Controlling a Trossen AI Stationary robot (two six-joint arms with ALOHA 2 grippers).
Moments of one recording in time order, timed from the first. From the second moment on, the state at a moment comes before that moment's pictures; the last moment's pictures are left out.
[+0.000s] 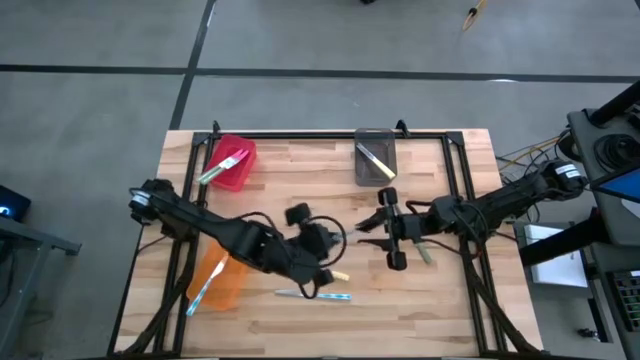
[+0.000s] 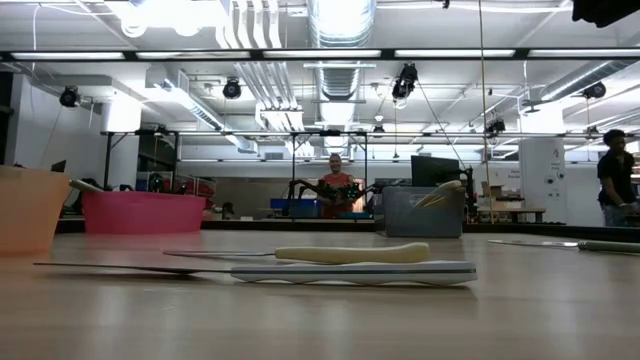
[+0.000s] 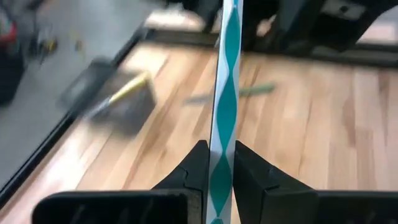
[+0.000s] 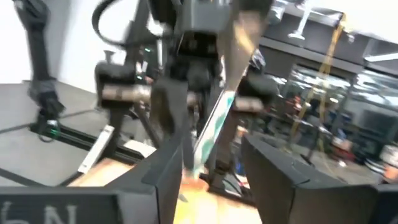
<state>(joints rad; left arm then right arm) -0.42 1.77 1.74 -0.74 -0.71 -0.43 0.25 1.19 0.60 0.81 0.07 -0.32</state>
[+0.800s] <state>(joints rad) -0.66 1.74 1.80 -1.57 0.37 -1.55 0.25 1.06 0.60 0.55 0.29 -0.30</state>
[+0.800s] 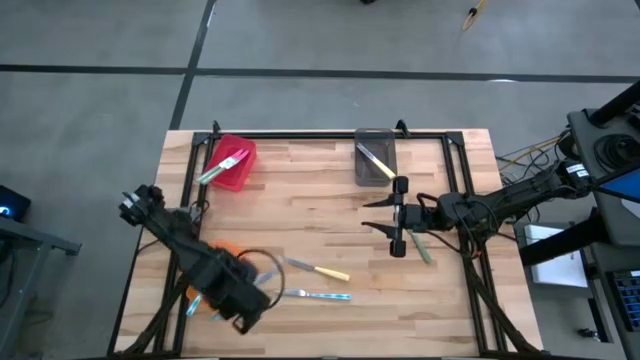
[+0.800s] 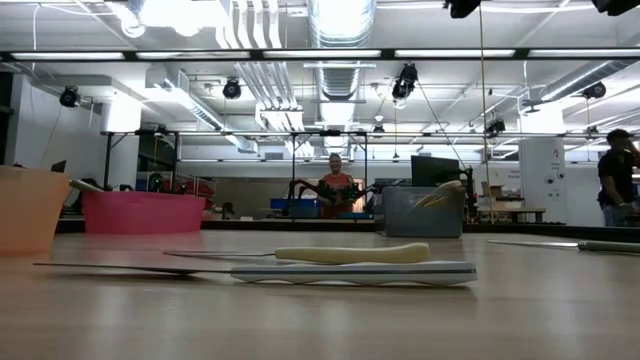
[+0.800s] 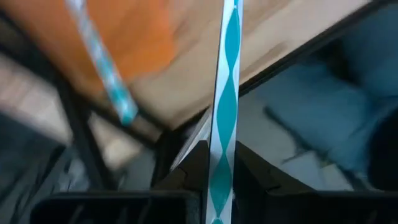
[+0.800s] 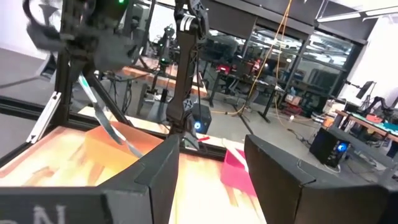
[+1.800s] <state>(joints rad) -0.72 1.70 1.40 -1.57 0.58 -1.63 0.25 1.06 0.60 0.55 0.29 -0.31</state>
